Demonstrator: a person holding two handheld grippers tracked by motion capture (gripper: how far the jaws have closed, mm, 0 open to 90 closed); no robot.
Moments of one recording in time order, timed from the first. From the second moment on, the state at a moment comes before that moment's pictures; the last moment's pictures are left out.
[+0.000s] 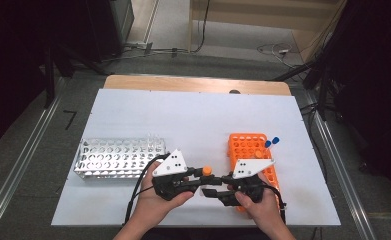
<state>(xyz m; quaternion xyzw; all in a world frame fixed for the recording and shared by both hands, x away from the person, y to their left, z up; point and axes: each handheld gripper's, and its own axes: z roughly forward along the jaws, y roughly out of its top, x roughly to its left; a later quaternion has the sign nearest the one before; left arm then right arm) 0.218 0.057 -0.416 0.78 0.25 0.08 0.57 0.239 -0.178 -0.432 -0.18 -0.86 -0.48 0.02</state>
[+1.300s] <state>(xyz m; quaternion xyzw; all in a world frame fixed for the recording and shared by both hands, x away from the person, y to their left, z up) 0.238 0.152 -0.393 0.72 0.34 0.17 0.58 0.242 -0.241 -0.429 -0.23 -0.82 -0.52 -0.02</state>
